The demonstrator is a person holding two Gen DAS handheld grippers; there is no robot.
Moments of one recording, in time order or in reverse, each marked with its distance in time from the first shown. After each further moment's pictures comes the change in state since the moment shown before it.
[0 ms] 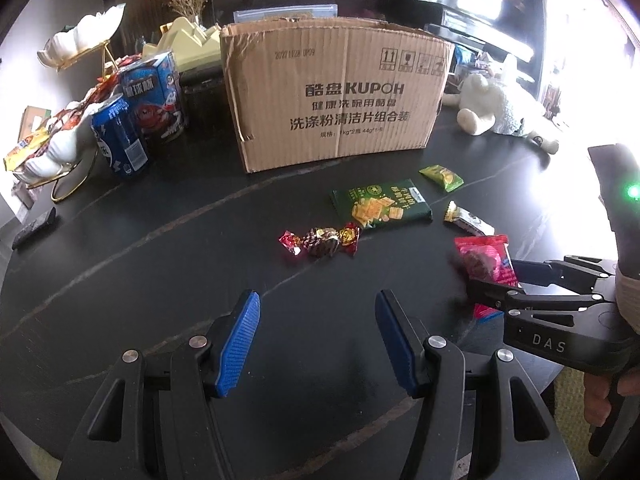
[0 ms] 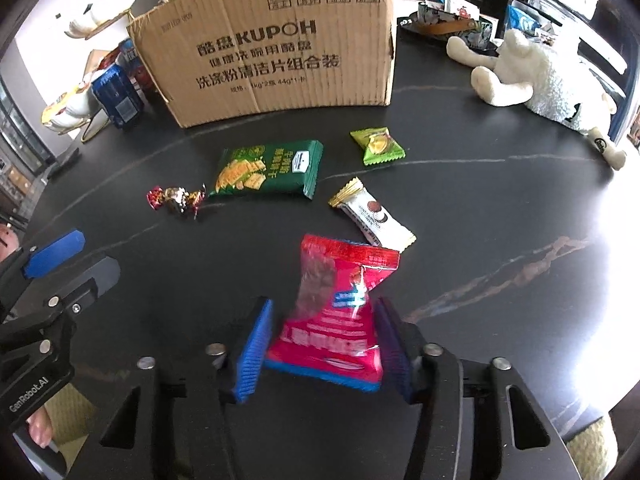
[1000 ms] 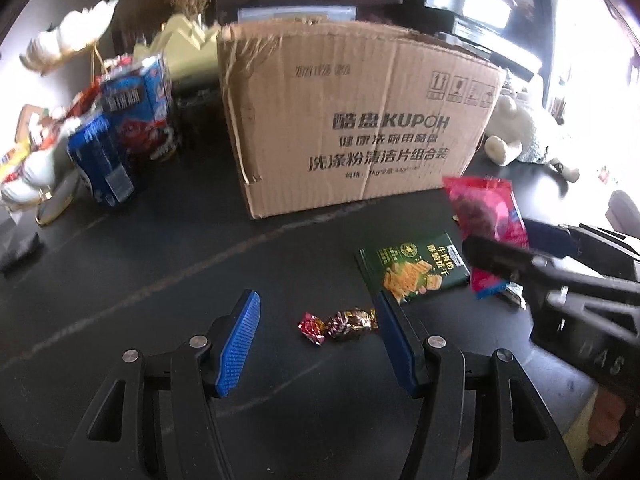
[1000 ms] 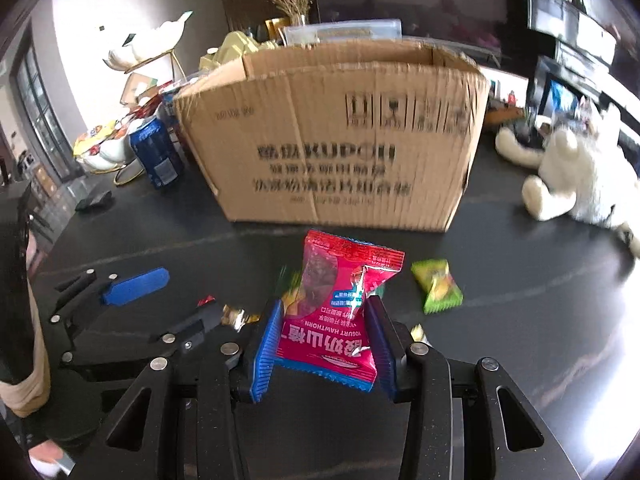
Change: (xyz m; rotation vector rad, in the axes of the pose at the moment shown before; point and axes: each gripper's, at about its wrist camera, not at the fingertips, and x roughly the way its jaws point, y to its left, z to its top) left arm 0.045 0.023 0.050 -0.035 -0.009 -0.020; right arm -0.014 0.035 0.071 -0.091 -0.240 0.070
